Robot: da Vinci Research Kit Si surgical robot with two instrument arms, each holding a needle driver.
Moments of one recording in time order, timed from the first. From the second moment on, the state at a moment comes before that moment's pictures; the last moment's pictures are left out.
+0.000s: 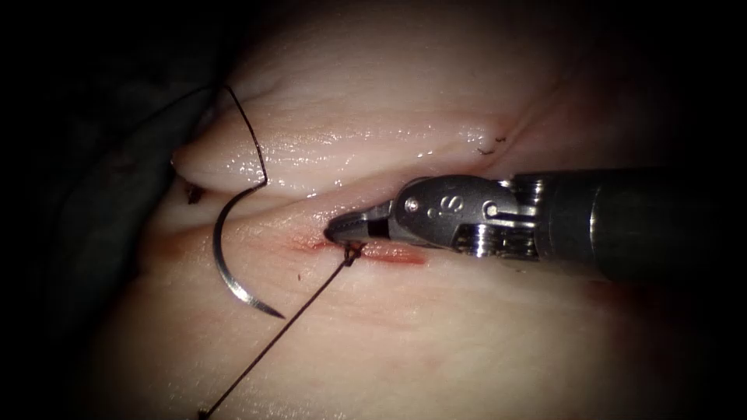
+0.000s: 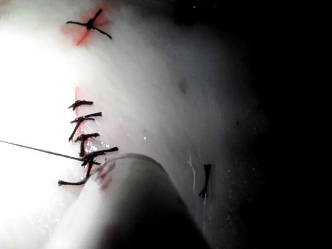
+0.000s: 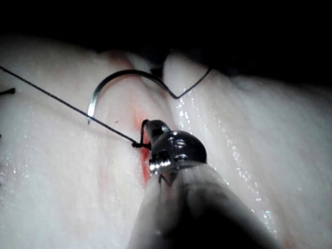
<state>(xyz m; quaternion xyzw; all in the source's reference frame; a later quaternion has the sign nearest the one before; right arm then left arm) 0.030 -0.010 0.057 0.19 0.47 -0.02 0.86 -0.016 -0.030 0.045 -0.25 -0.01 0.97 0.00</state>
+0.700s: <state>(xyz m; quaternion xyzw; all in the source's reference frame) 0.030 -0.009 0.058 0.19 0.47 -0.02 0.86 -0.016 -0.037 0.042 -0.33 -0.19 0.92 -0.08</state>
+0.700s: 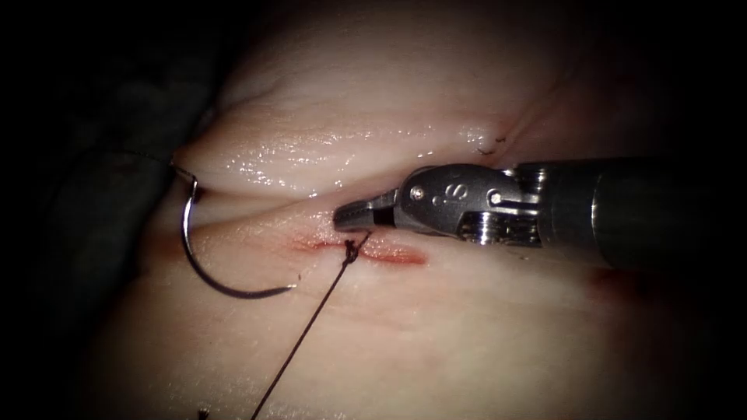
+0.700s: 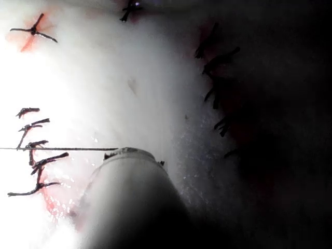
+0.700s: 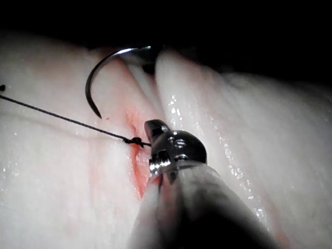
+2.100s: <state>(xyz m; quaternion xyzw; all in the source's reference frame) 0.029 -0.008 0.058 0.11 0.55 0.10 0.82 -0.022 -0.029 0.039 -0.39 -0.10 0.91 -0.07</state>
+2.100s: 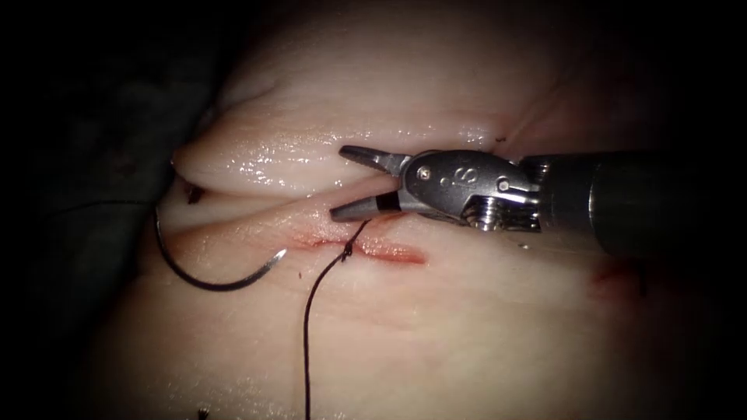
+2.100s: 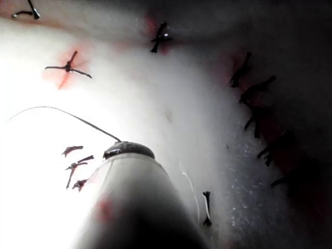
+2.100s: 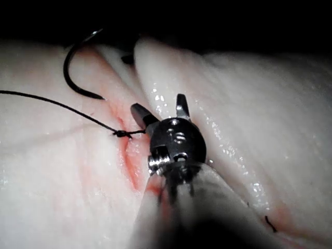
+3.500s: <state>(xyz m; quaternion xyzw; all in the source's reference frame) 0.031 -0.013 0.053 0.00 0.66 0.13 0.74 -0.021 -0.015 0.035 -0.37 -0.05 0.92 -0.09</state>
